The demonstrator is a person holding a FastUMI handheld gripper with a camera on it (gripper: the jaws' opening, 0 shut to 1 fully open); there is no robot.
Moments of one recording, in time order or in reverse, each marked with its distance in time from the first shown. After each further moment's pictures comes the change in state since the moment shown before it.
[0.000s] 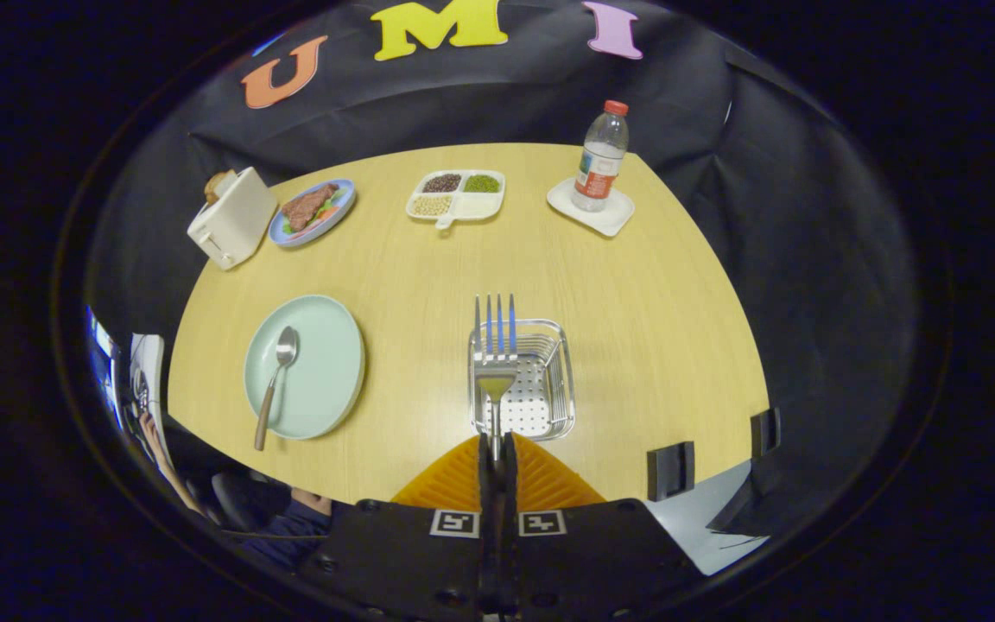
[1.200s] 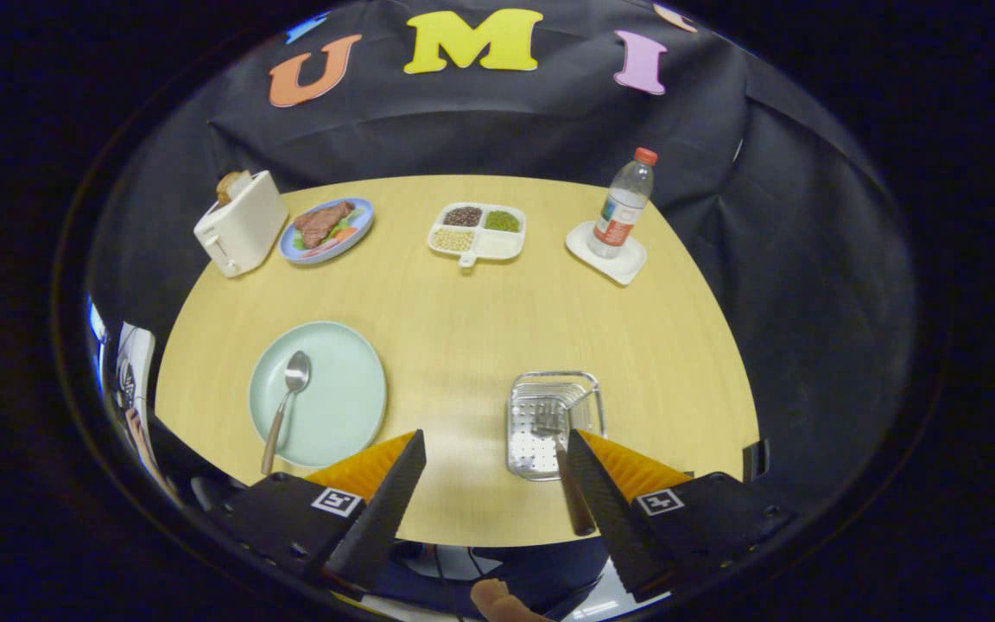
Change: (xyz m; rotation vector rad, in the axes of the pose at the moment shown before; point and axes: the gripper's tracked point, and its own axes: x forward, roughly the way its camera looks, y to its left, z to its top) arm -0.006 0.054 0.032 -0.066 -0.104 -0.032
